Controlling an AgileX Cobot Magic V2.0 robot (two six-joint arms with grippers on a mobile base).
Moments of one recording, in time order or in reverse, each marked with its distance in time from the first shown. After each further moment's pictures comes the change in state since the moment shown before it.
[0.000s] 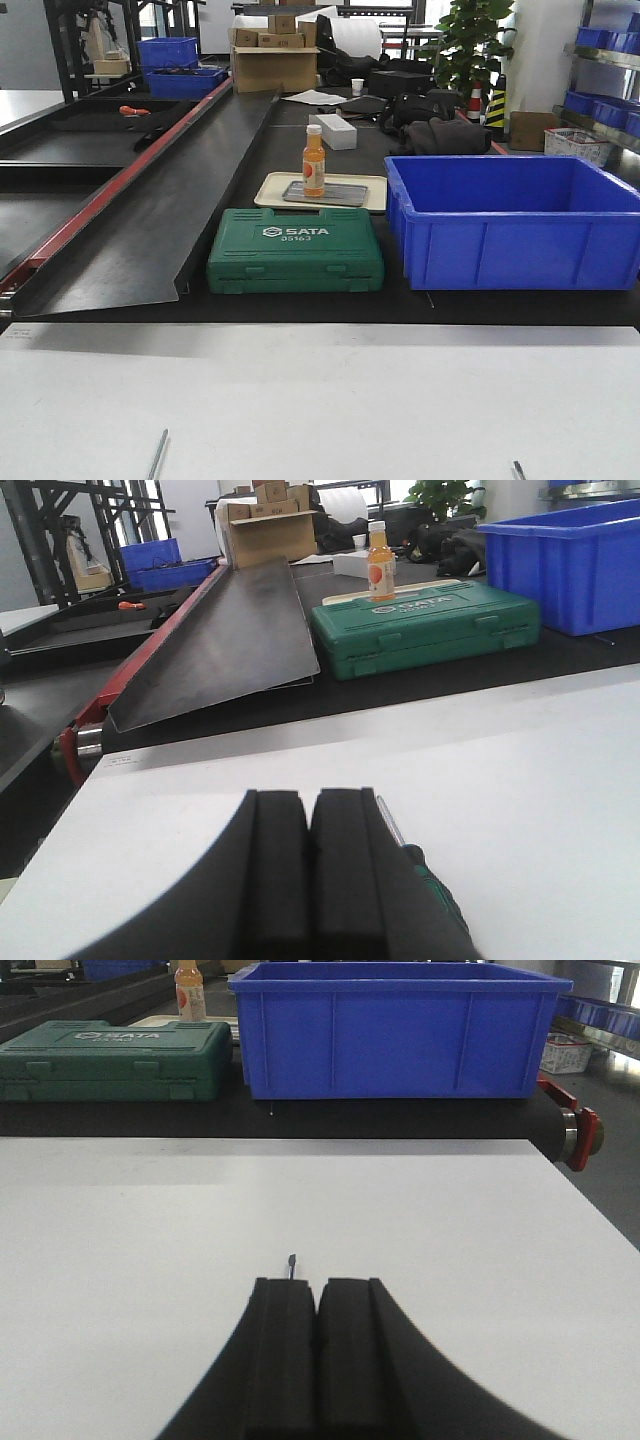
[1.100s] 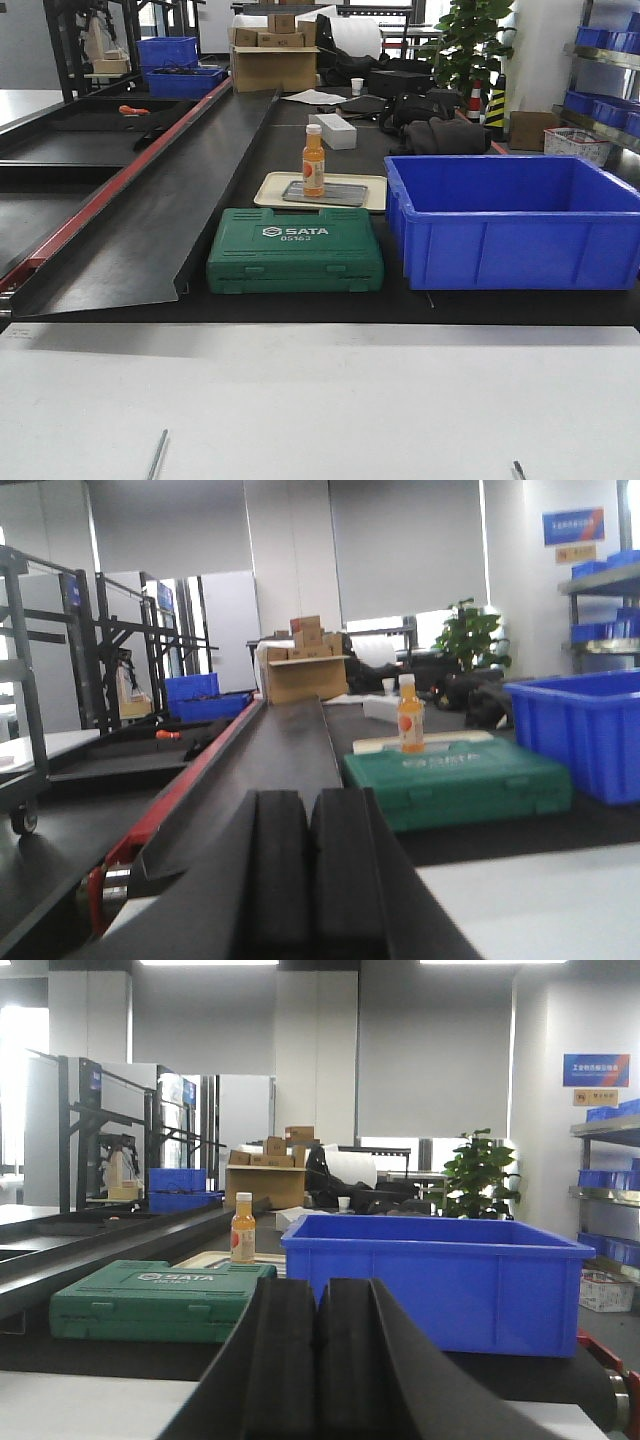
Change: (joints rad) left arm 0.000 0.000 -0.036 -0.028 -0.265 -0.018; right arm 0.000 0.000 -0.016 -0.010 -0.435 0.000
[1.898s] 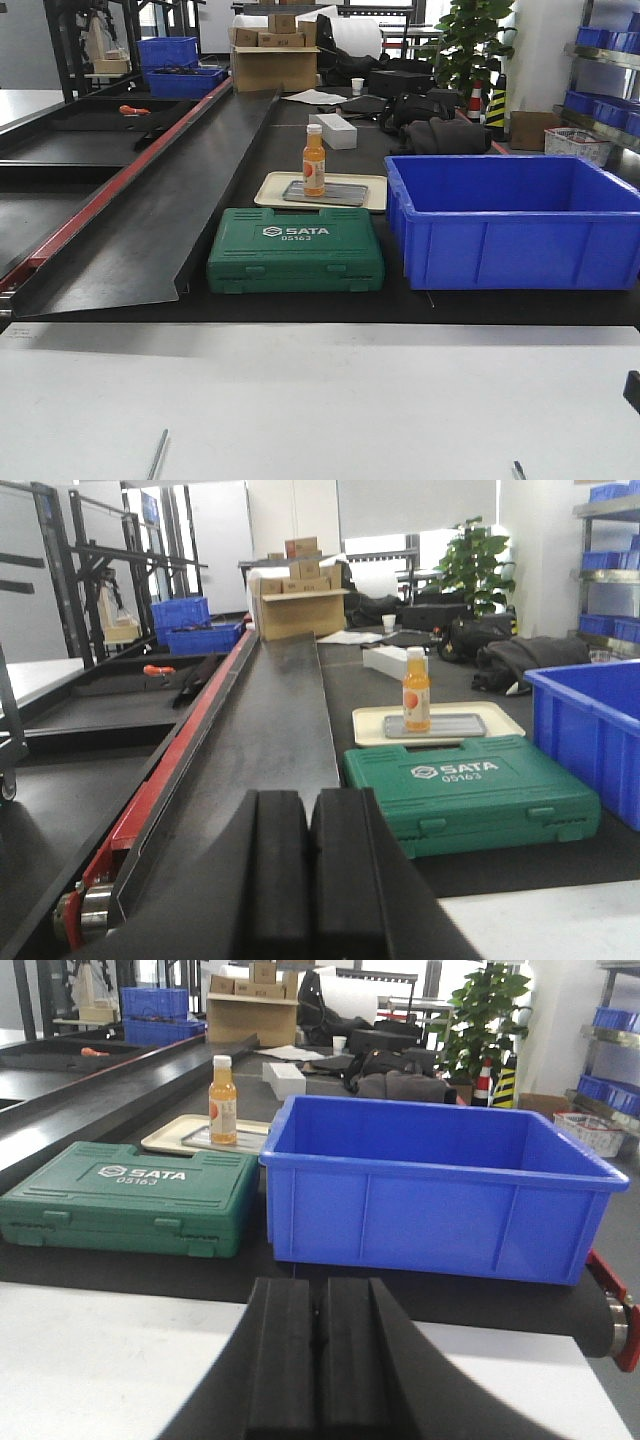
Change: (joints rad) left arm 0.000 0.870 -0.681 -0.010 0.018 -0.003; right arm 0.000 0.893 -0.617 0.000 0.091 -0.050
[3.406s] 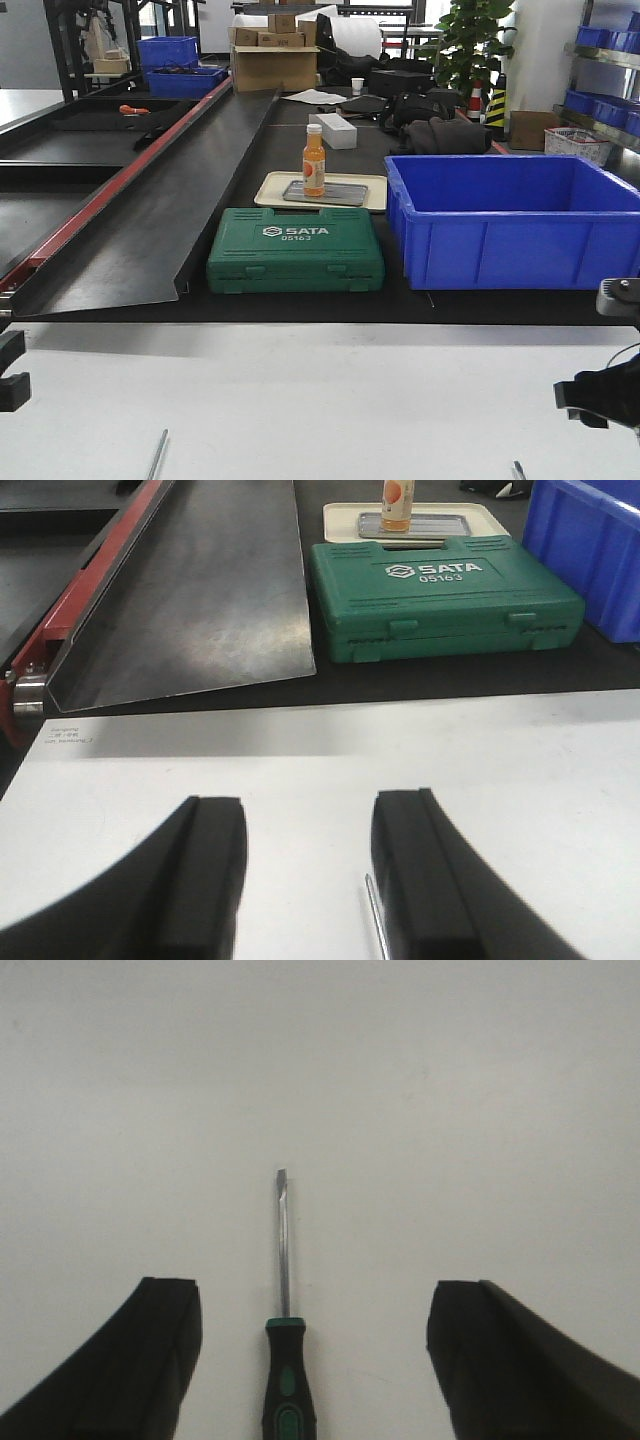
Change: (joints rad) left arm -0.004 0.190 -0.001 0.005 0.175 -0.082; right arm 0.000 0.512 -0.428 0.109 0.785 -0.005
